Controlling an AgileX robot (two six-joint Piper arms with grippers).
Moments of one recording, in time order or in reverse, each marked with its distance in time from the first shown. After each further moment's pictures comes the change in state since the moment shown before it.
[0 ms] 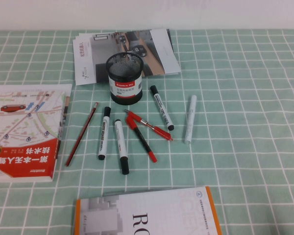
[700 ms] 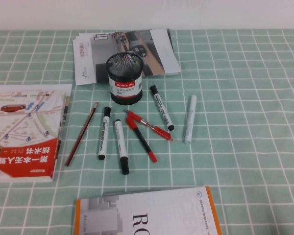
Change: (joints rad) right arm 0.000 0.000 0.000 0.000 0.000 0.000; left arm 0.000 0.000 0.004 -0.318 -0.204 -0.079
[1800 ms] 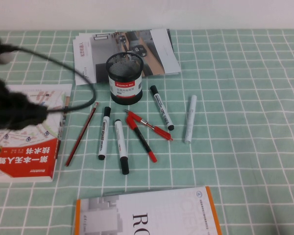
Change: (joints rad) right arm 0.000 0.000 0.000 0.000 0.000 0.000; left arm -0.036 1.235 -1.053 -0.053 0.666 0.358
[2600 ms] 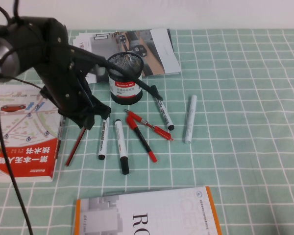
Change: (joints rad) right arm 0.000 0.000 0.000 0.000 0.000 0.000; left arm -0.232 0.694 -0.552 0.323 0.250 -0.120
